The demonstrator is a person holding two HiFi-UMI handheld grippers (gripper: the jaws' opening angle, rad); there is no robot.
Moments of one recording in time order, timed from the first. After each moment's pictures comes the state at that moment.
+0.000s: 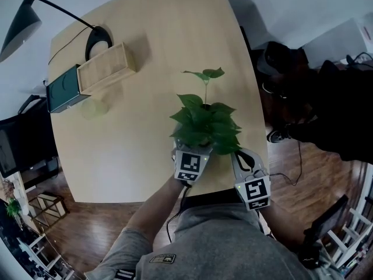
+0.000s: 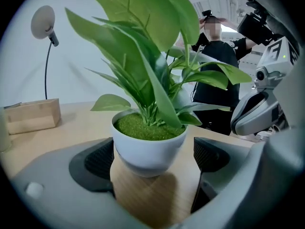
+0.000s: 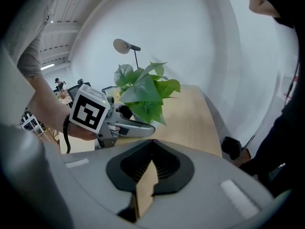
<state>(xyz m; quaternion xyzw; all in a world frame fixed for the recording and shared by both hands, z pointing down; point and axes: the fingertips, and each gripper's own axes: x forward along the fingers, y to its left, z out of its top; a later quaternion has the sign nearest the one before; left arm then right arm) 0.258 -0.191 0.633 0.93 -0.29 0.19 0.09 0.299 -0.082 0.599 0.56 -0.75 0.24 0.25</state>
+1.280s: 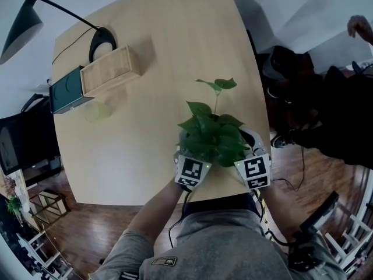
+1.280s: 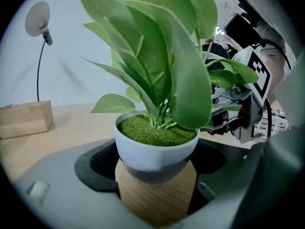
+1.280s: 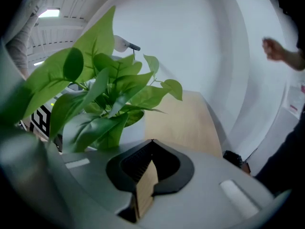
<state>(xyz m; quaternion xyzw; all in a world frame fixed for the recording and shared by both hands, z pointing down) 0.266 -0.191 0.629 0.95 -0.25 0.18 0.08 0.318 -0.170 0.620 0.56 -0.77 0.20 0.25</state>
